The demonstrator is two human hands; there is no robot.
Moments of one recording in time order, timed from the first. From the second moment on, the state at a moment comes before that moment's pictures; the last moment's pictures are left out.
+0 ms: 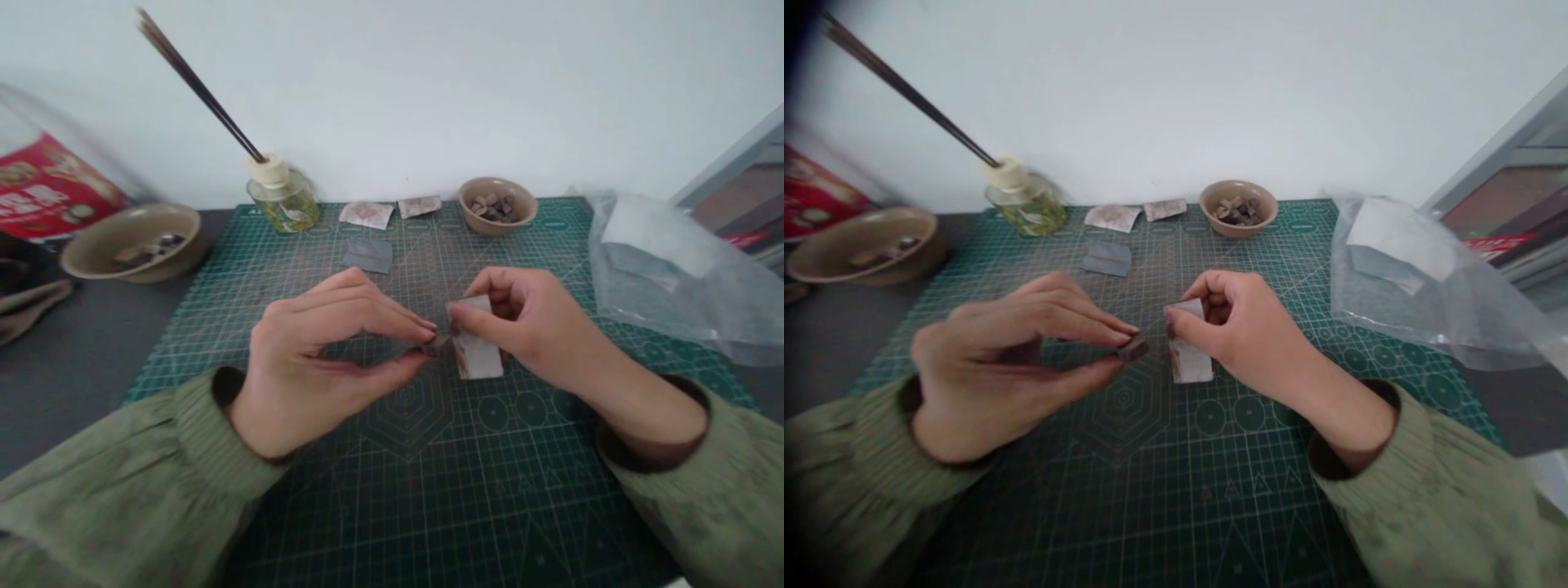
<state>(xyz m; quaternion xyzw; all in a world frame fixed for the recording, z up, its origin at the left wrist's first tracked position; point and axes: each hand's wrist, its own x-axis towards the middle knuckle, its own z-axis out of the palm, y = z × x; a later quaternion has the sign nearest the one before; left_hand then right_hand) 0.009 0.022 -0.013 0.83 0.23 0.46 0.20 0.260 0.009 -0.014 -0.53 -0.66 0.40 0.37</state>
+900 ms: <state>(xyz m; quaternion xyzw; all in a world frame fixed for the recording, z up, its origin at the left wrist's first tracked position) 0.007 0.018 -0.019 0.79 0.26 0.51 0.22 0.254 -0.004 -0.013 -0.29 -0.78 0.24 0.50</state>
